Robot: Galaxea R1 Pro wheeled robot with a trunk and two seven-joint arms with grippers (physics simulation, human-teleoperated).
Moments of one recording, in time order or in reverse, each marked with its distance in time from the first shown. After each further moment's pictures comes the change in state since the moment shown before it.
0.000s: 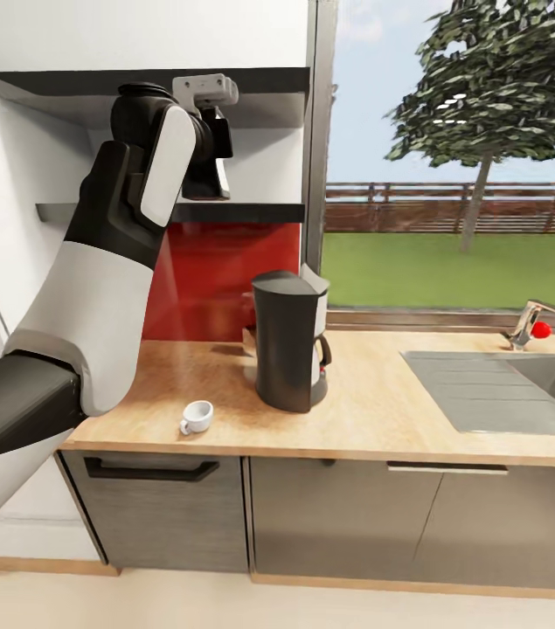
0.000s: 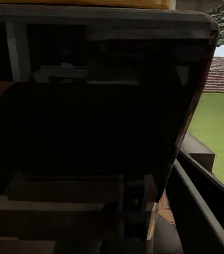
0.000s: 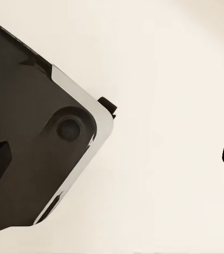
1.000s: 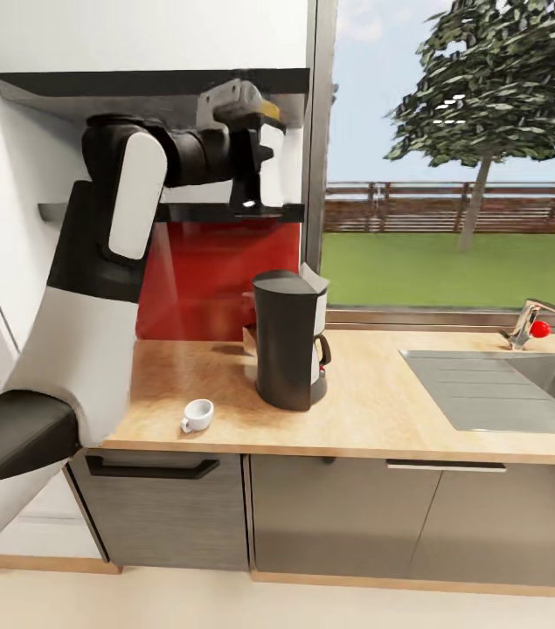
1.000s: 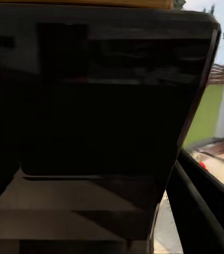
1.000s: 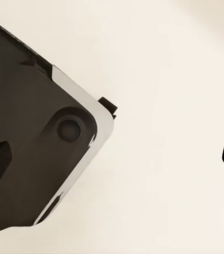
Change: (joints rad) left arm 0.137 0.056 -0.005 -0.242 0.188 0.104 -0.419; right arm 0.000 0.001 0.001 0.000 0.000 -0.001 0.000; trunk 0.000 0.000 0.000
